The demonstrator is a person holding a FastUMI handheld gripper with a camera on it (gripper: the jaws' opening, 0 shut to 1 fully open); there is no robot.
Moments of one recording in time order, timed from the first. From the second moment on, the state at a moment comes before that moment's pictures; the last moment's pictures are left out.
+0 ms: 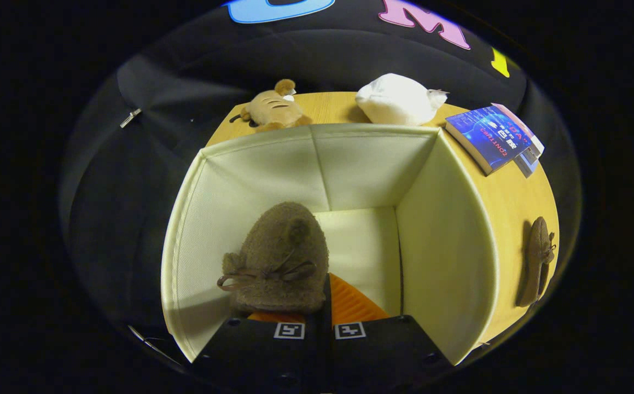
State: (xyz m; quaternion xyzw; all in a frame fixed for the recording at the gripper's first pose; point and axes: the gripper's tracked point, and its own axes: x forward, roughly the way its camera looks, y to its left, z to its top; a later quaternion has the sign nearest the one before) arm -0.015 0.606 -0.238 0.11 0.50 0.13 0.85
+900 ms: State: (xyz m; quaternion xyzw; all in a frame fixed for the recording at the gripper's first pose) arm -0.037 0.589 -0.154 0.12 0.42 0.30 0.85
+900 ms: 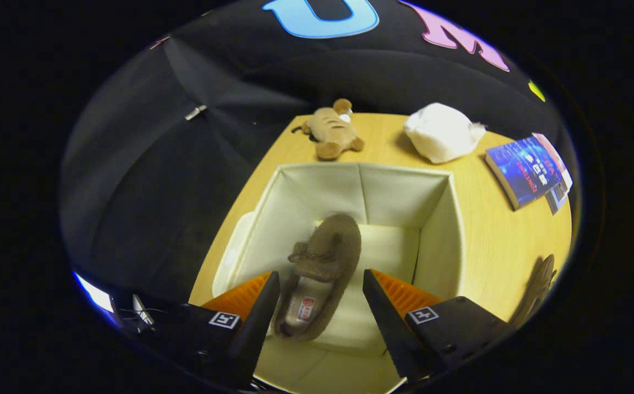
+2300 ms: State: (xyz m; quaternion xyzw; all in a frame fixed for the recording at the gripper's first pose) arm -0.071 0.112 -0.346 -0.01 0.46 0.11 0.88
